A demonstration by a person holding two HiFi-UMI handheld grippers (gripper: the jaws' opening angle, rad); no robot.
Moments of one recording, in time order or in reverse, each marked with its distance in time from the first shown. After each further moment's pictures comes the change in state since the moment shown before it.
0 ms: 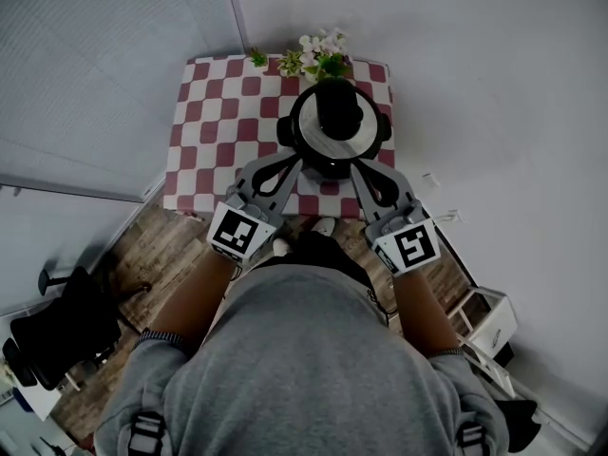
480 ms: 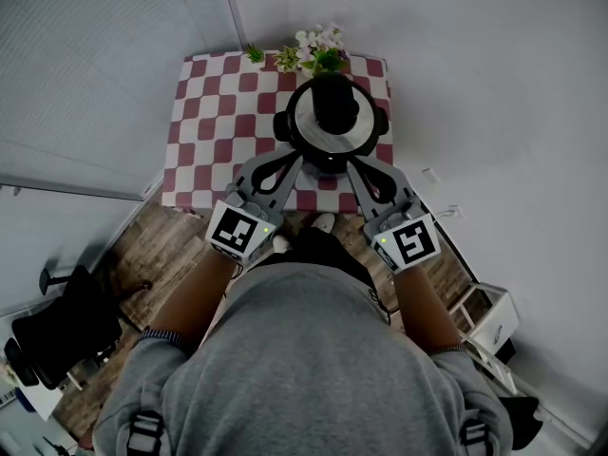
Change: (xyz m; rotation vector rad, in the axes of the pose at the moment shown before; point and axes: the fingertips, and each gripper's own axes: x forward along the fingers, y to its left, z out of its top) left arm 0.000 -0.012 0.003 -0.021 -0.014 -0.003; right arm -0.007 0.004 0.002 0.004 -0.001 0.016
